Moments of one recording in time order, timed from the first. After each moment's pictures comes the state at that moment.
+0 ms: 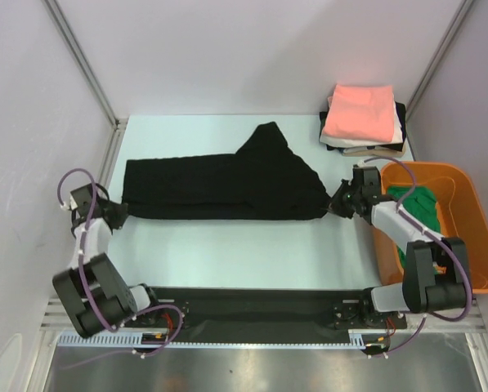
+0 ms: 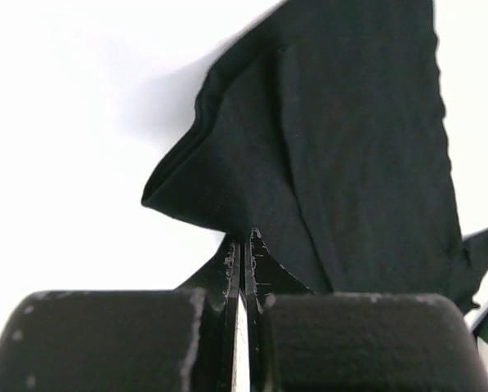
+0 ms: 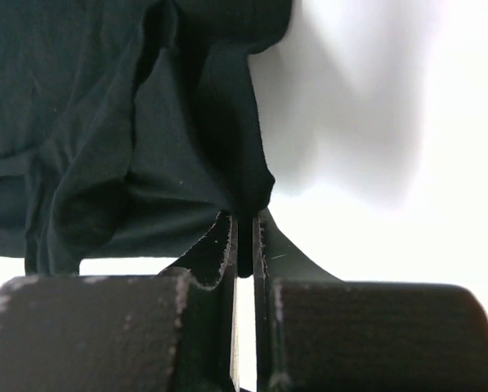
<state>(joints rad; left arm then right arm) 0.49 1.25 0.68 -0.28 0.11 -0.78 0.11 1.38 0.75 -0.24 -0.22 0.63</state>
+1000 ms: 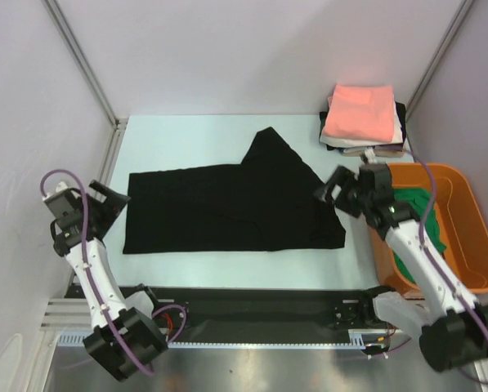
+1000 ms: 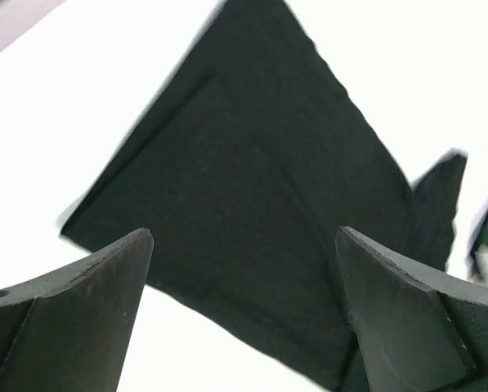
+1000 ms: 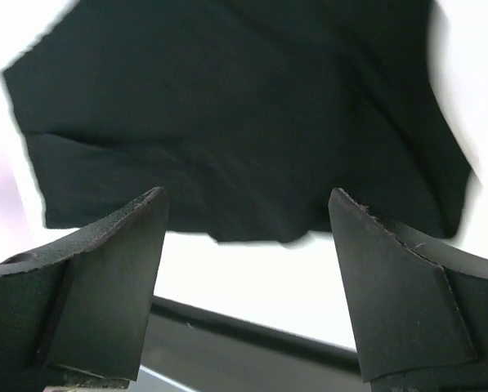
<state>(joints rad) 0.66 0.88 0.79 -0.65 0.35 -0.51 0.21 0.95 0.78 -0.53 -0.12 0.69</state>
